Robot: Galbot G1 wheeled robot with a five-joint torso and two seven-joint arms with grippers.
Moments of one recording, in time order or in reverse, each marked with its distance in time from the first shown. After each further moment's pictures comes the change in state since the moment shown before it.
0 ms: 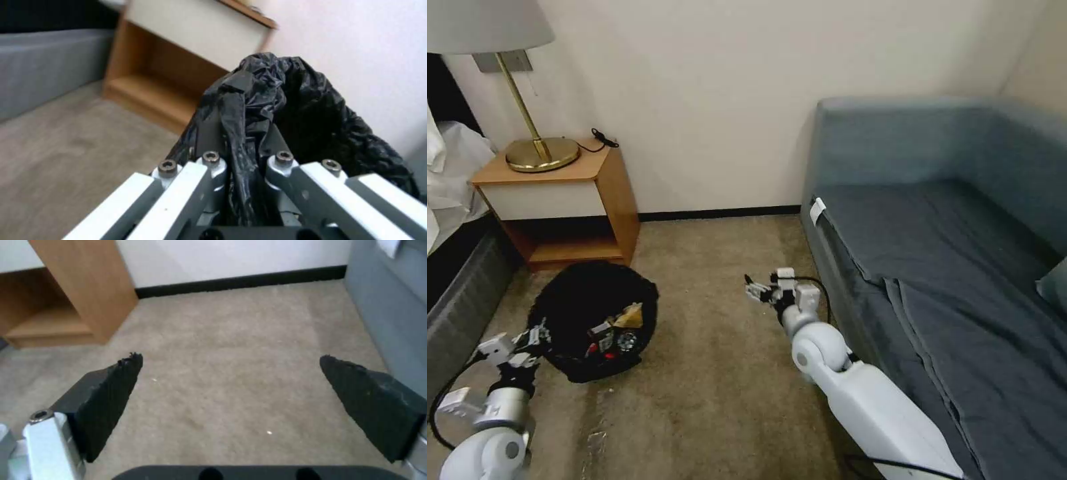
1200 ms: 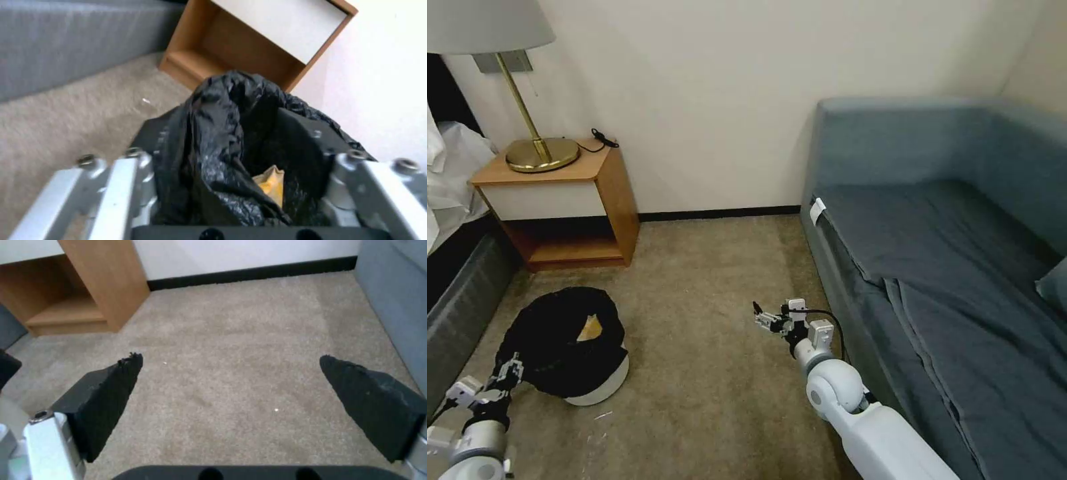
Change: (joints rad) left arm 0.032 0.009 -0.062 0.137 -0.105 0.011 0.013; right arm -0.163 0.011 0.071 0.049 -0.103 0.056 -0.105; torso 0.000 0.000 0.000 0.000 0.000
